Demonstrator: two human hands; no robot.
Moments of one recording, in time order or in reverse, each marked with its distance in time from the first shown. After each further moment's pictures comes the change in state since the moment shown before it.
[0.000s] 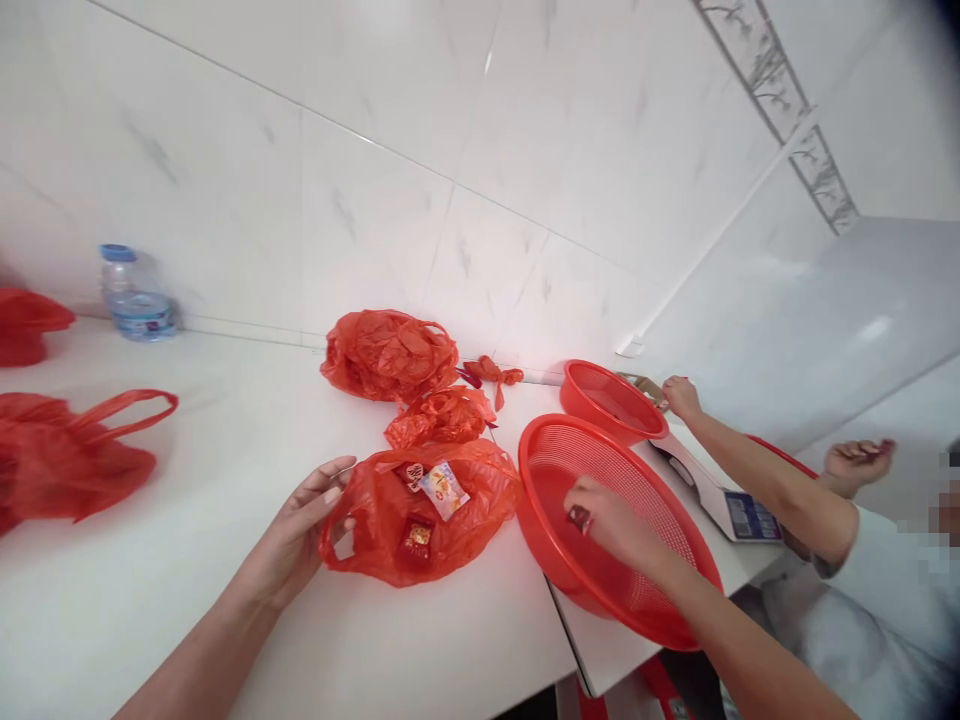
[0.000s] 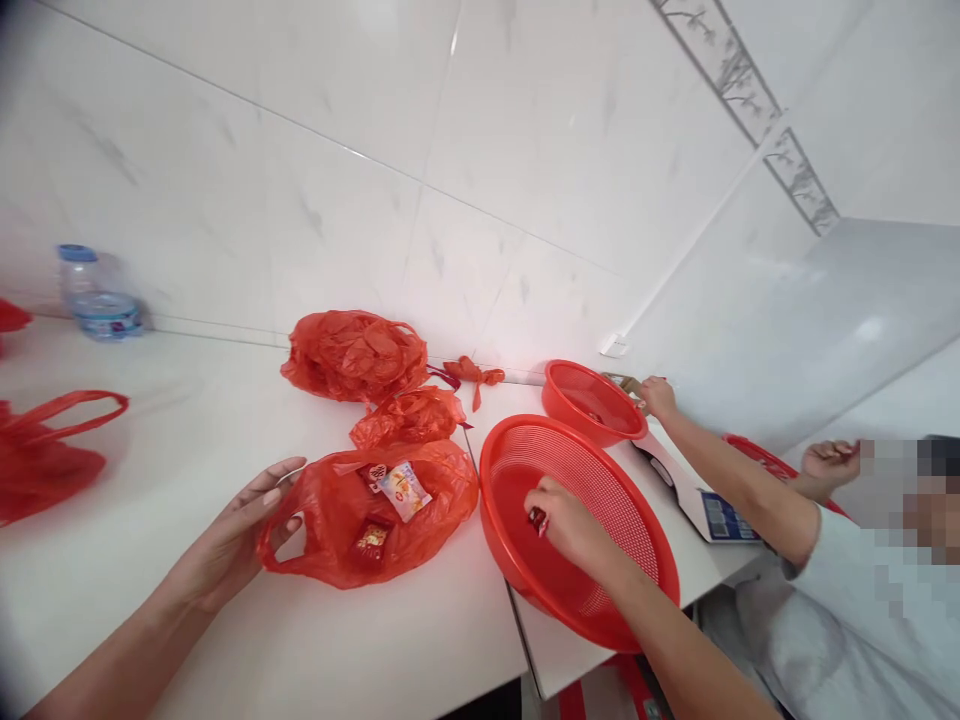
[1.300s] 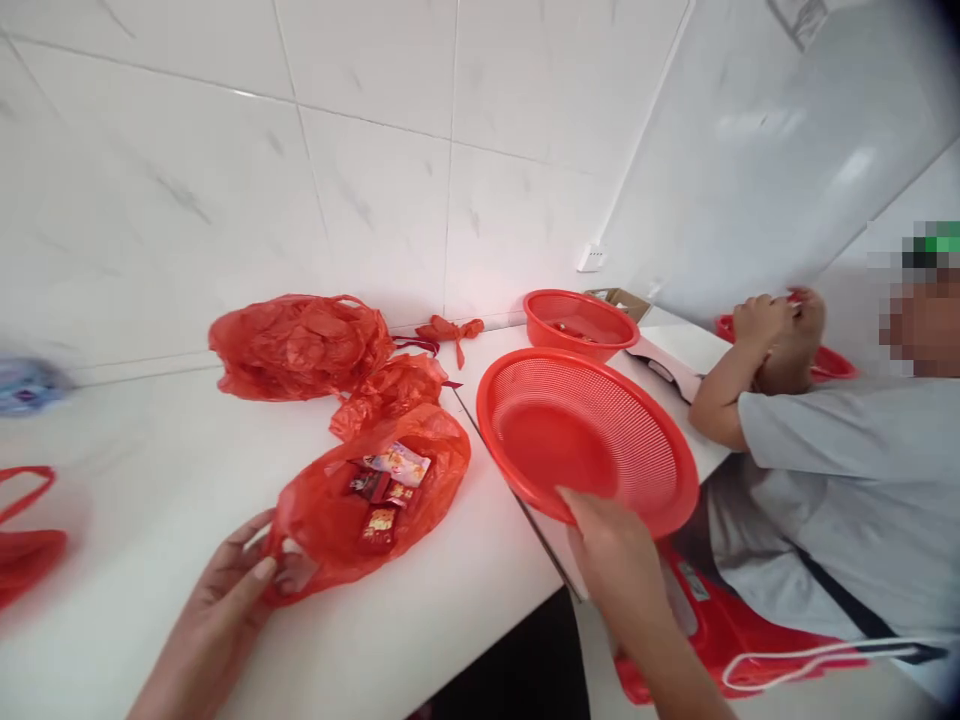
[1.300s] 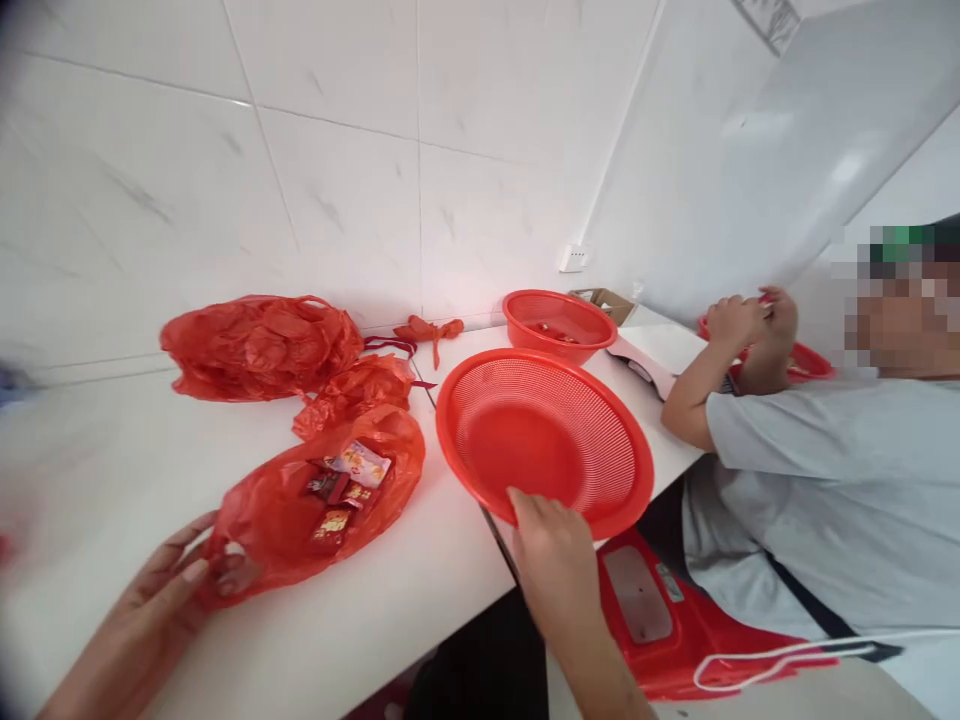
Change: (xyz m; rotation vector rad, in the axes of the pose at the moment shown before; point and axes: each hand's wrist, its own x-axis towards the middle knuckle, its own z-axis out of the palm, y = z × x) left_hand -0.035 -0.019 0.007 0.370 0.156 0.003; right_hand -0.096 0.002 0.053 -0.371 0.288 0.164
